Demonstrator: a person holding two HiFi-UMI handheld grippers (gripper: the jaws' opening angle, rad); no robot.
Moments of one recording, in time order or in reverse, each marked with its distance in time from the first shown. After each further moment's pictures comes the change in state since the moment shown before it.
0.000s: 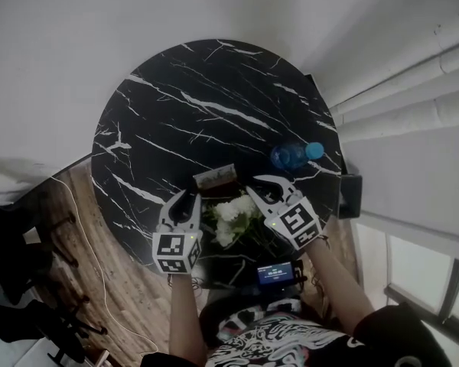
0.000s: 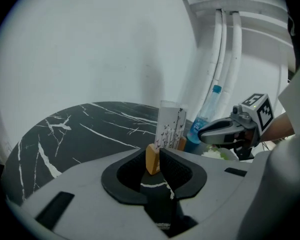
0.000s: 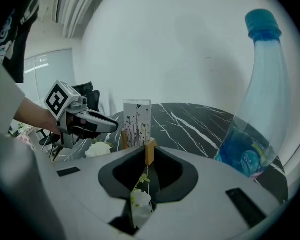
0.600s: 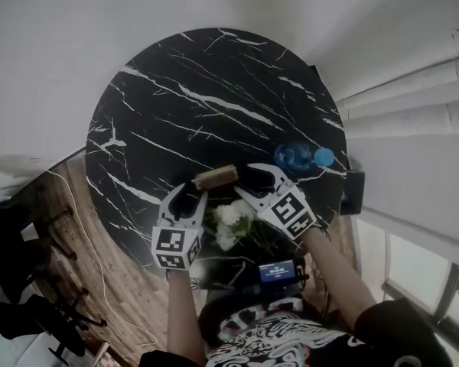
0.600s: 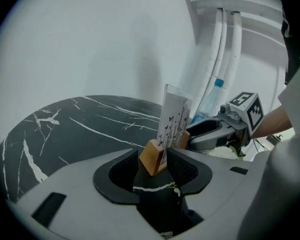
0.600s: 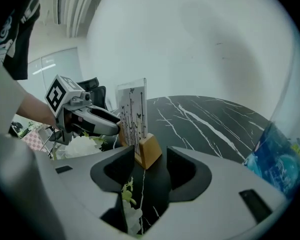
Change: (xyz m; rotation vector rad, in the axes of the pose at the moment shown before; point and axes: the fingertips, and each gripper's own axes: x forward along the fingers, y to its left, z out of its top) left arm 0.025 0.000 -0.009 0.005 0.037 -0.063; right arm 0.042 -0.002 -0.010 -0.025 0.051 0.109
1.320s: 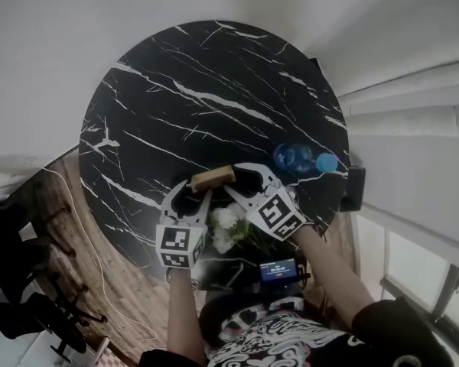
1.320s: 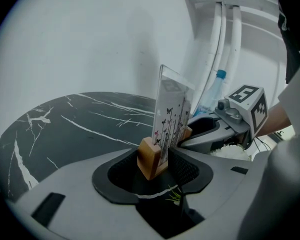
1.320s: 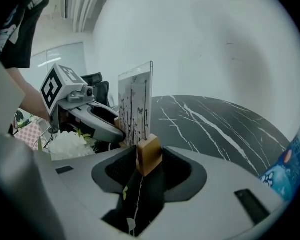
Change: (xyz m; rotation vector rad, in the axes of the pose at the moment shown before) left arm 0.023 -0.006 -0.006 0.026 0.043 -0.001; right arm 0.026 0.003 -0.001 -0.076 0.011 0.018
